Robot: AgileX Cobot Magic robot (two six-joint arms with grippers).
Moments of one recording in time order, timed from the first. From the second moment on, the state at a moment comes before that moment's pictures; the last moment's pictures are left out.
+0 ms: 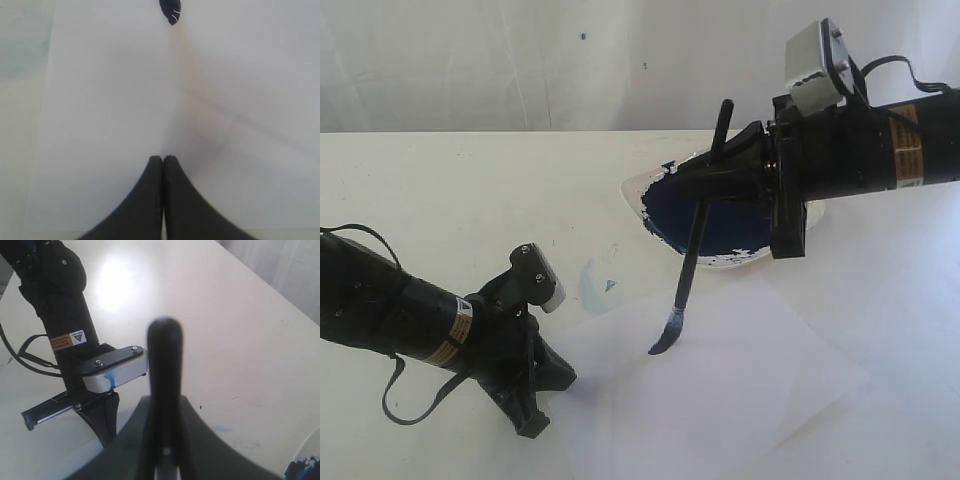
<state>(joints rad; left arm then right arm) -0.49 1.79 -0.72 1.66 -0.48 -1.18 0.25 1.57 -0.98 -1.71 -1.13 1.05</state>
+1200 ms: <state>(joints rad) -0.49 1.79 -0.72 1.66 -0.48 -1.18 0.10 1.48 -0.98 -1.72 -1.15 1.10</state>
